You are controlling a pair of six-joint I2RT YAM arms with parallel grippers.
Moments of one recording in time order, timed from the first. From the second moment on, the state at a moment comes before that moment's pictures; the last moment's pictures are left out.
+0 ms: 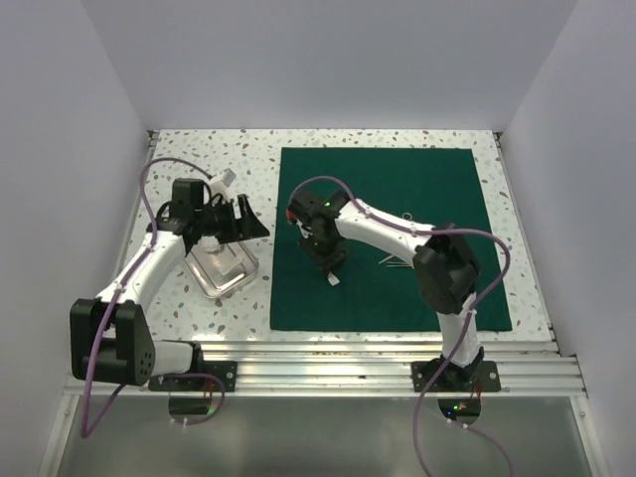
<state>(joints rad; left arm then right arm) -0.06 1.31 0.91 -0.41 0.58 -0.33 0.85 2.06 1.66 -1.05 0.00 0.24</state>
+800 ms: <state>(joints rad) -0.50 1.39 0.78 0.19 0.89 -0.89 0.85 1.49 1.42 -1.04 -0.14 0.13</state>
